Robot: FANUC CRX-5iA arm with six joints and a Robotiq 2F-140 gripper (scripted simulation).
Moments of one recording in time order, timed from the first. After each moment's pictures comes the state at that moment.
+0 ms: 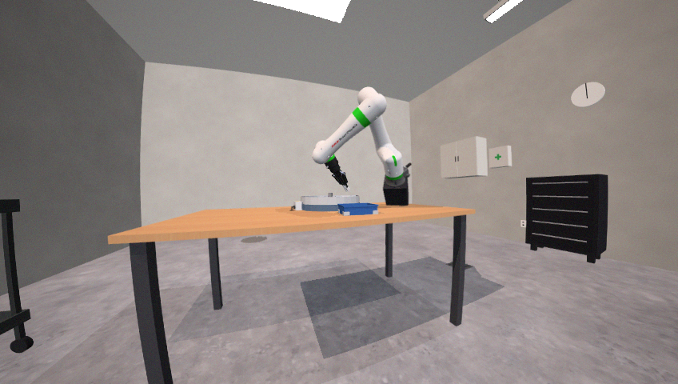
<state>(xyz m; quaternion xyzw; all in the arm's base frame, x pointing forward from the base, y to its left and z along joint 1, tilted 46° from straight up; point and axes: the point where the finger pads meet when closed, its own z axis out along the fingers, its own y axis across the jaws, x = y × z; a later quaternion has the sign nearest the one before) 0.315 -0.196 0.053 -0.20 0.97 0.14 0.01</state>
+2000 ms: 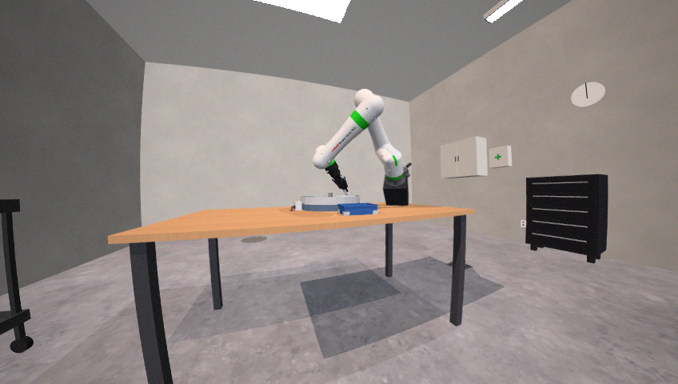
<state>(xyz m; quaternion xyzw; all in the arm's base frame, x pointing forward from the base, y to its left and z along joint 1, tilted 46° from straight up) 0.333 -0.180 0.030 -0.20 0.97 0.14 0.01</state>
